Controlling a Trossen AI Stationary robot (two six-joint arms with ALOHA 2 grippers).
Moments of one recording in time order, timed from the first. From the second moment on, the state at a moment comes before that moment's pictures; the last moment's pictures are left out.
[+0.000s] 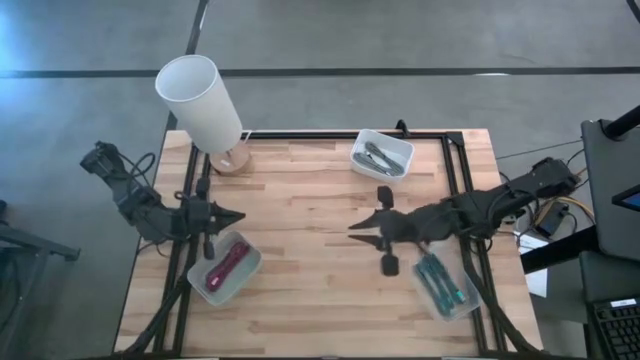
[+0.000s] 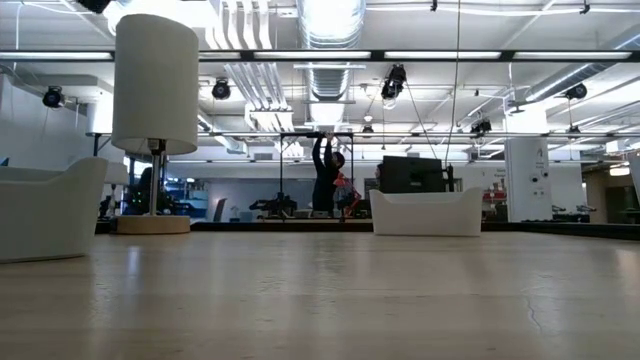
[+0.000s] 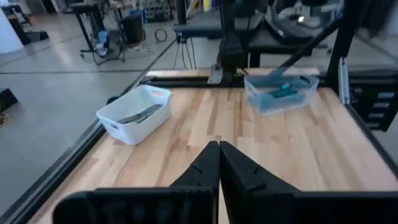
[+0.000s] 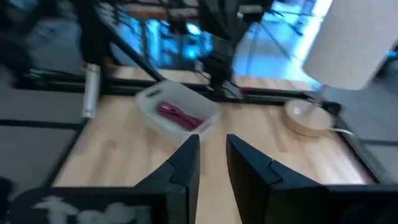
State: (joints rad) left arm -0.71 0.62 0.77 -0.48 -0.88 -0.23; right arm 0.39 1.29 1.18 -0.23 0.39 0.09
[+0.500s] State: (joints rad) left arm -0.65 0.48 0.38 0.17 -0.55 0.13; right arm 0.38 0.93 0.66 0.21 0.29 0.09
